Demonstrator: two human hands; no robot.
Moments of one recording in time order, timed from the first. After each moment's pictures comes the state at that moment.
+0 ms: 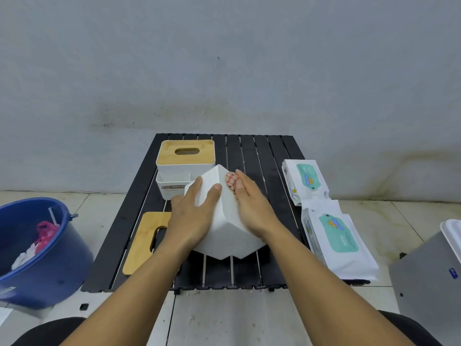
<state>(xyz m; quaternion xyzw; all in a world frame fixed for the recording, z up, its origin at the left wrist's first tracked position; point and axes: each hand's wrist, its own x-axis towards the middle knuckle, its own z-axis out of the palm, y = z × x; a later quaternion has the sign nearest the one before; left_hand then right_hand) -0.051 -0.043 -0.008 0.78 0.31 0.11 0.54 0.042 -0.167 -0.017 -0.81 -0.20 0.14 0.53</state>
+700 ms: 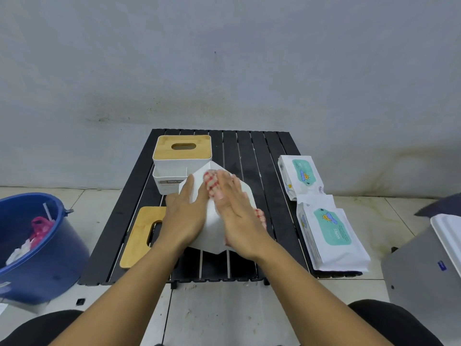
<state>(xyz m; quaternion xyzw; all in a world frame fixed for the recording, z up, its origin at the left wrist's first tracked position) -0.049 -0.031 -0.035 0.79 0.29 0.12 0.53 -0.011 -0.177 -0.008 -0.82 -0.33 0.15 0.45</state>
